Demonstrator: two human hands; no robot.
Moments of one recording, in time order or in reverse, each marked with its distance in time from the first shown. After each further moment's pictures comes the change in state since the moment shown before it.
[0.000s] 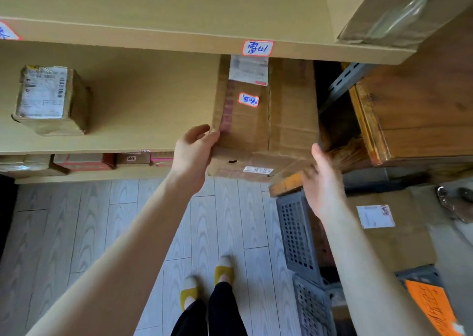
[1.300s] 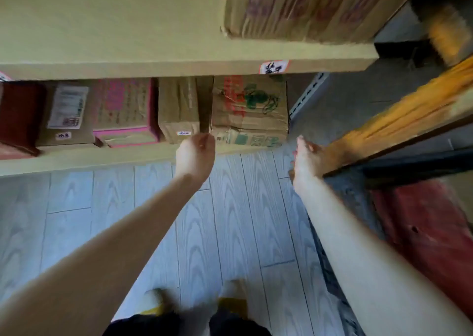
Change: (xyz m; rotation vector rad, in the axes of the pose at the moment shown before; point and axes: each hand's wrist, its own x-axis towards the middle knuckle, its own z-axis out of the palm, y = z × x) left_hand 0.197 -0.279 0.008 0.792 0.041 0.312; right_hand 0.247 0.256 -0.065 -0.391 0.505 -0.067
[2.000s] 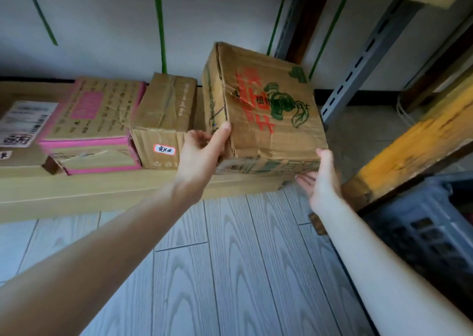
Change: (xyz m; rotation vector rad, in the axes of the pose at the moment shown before) left_hand 0.085 -0.091 0.070 -0.696 -0.017 0.160; right_hand 0.101 0.086 0.057 0.449 -0.168 0.002
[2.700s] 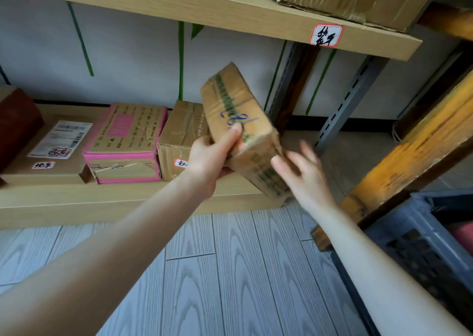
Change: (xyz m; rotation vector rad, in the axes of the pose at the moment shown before) left_hand -0.023 0.054 -0.010 -0.303 -0.105 -0.116; right_hand -0.073 -0.022 0.015 -0.819 -0.411 -0.900
